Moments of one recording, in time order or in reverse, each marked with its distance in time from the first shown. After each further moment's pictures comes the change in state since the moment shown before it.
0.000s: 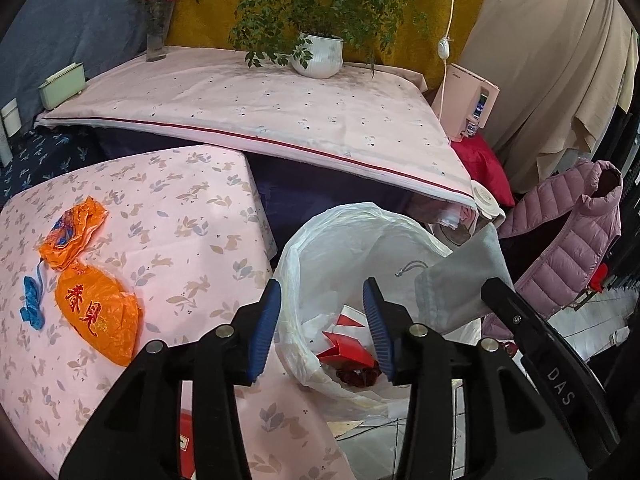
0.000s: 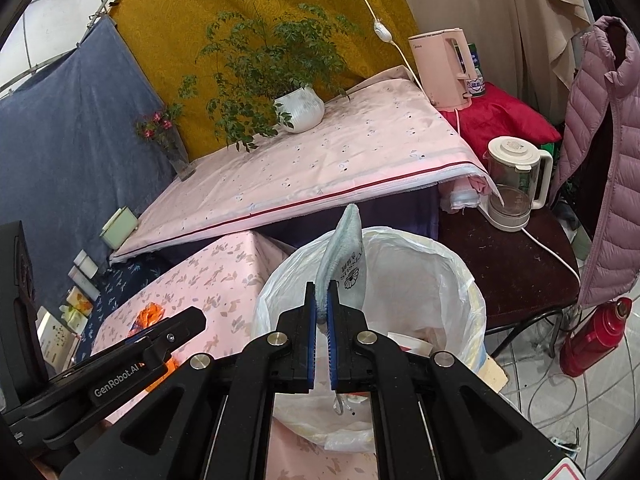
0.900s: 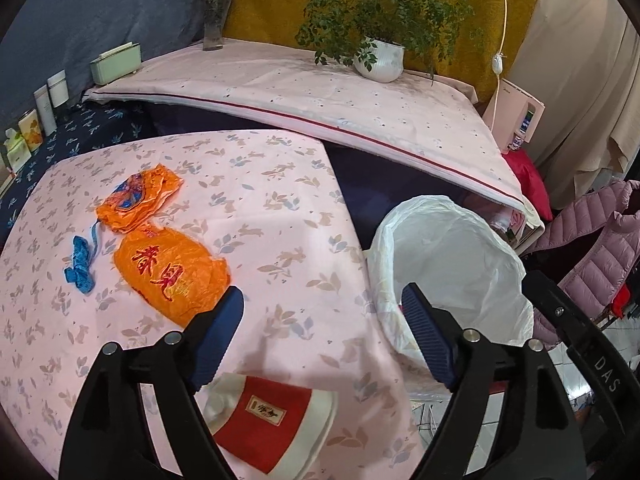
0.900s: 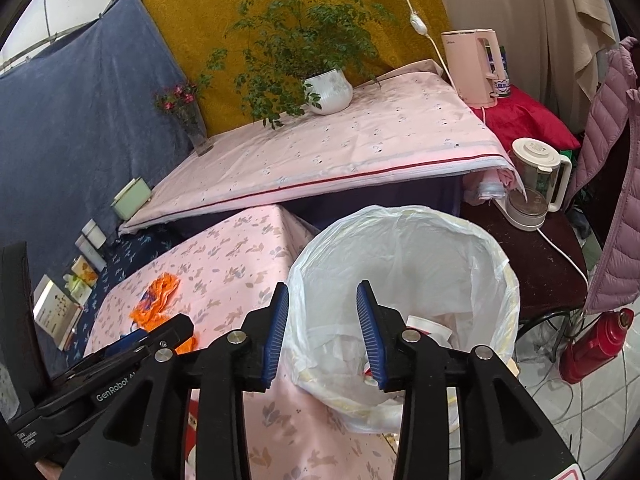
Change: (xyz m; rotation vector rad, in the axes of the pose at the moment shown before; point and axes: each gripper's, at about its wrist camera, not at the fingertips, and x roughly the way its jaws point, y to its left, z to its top) left arm -0.026 0.073 -0.035 -0.088 -0.016 0.132; right arm -0.001 0.043 -0.028 -0.090 0.057 0.032
